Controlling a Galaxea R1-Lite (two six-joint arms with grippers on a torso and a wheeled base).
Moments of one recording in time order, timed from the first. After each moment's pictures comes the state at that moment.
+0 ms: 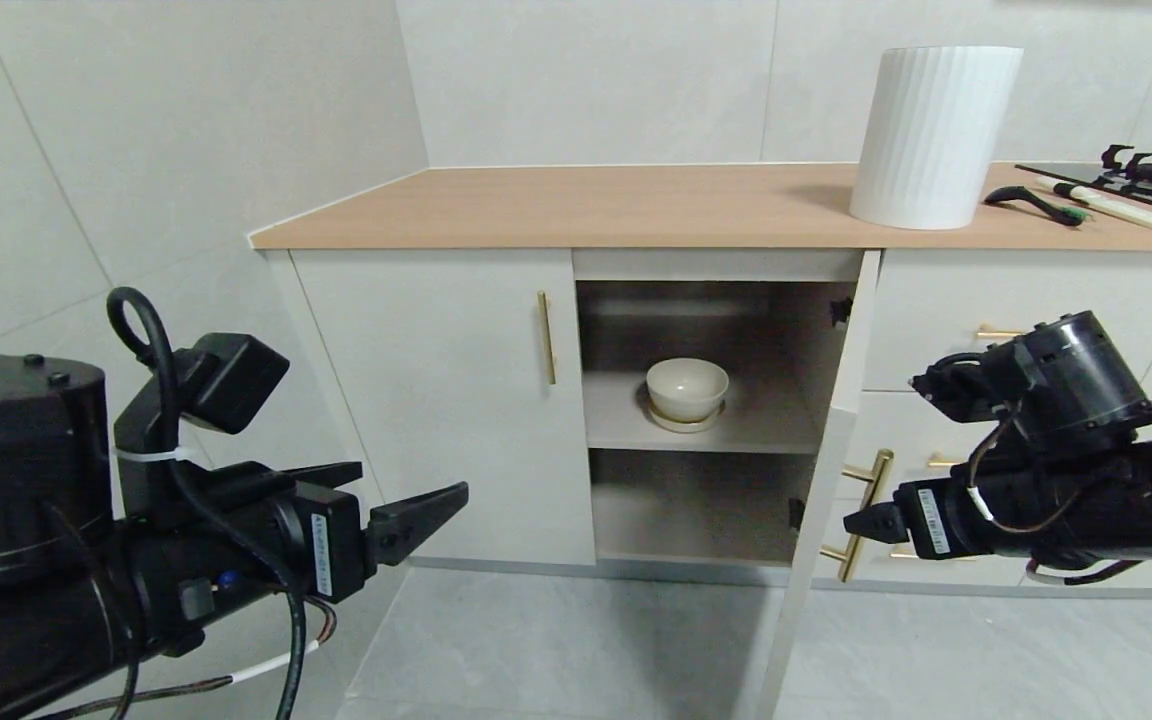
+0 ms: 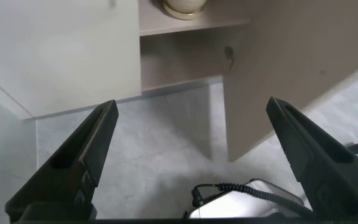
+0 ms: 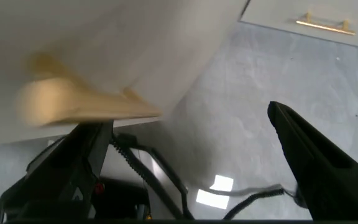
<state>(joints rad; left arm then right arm) -0.51 1.31 -0.60 -0.34 0.05 -0.20 0.46 1.60 -0.94 0.15 -0.17 0.24</state>
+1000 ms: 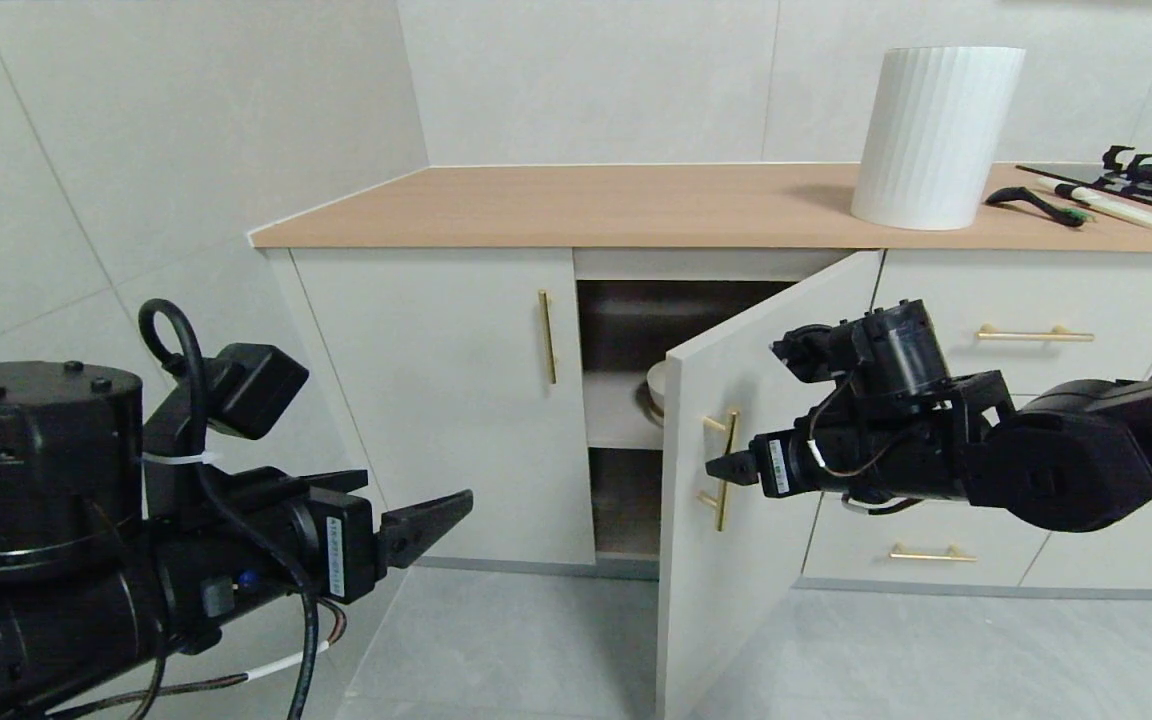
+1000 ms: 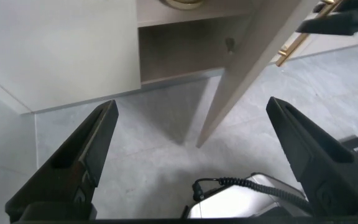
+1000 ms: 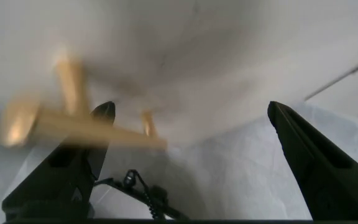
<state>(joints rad) -0.51 1.34 -0.60 -0.34 0.05 -0.20 0.55 1.88 -1.10 -0.19 -0.02 0.18</state>
